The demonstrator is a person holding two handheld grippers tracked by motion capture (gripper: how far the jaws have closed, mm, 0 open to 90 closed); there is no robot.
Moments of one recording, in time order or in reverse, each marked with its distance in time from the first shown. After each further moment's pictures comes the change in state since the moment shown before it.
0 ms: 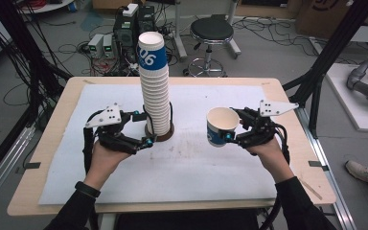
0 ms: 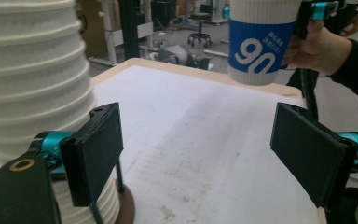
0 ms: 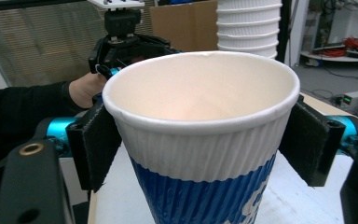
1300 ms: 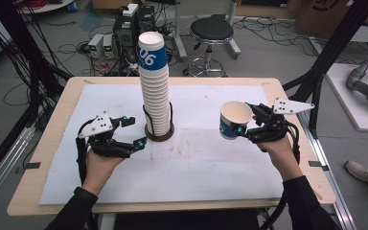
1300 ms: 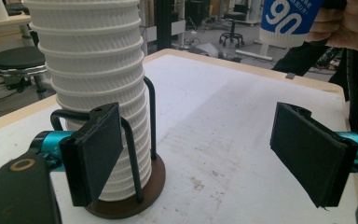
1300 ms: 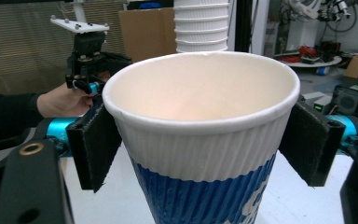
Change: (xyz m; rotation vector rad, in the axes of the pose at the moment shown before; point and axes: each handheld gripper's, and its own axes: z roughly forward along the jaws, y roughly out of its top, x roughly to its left) left arm 0.003 -0.031 -0.015 -0.001 0.136 -0.026; right arm -0.010 0.000 -0.029 -0.023 -0.133 -0.022
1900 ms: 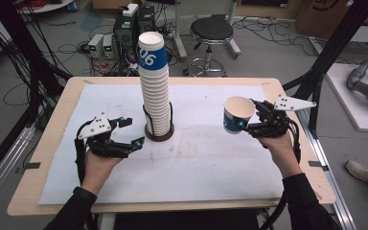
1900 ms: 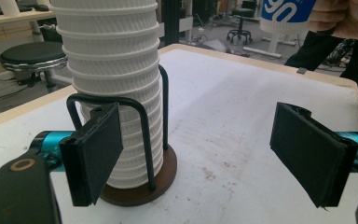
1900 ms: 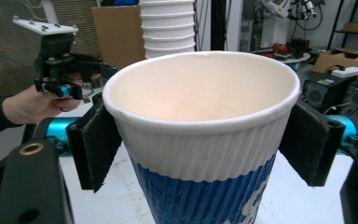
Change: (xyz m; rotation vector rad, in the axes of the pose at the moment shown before) left arm 0.006 -0.009 -0.002 0.012 0.028 0.005; right arm -0.013 -0.001 -0.003 0.007 -0.100 -0.004
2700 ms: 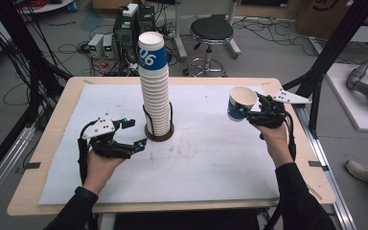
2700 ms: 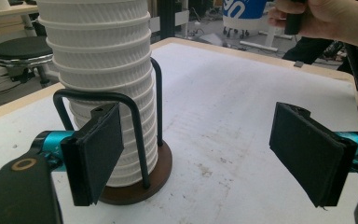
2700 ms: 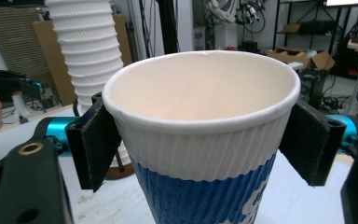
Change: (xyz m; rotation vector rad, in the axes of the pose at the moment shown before) left arm -0.002 -0.001 0.006 0.022 -0.021 0.000; right arm -0.041 -0.019 0.011 -0.041 -0.185 0.072
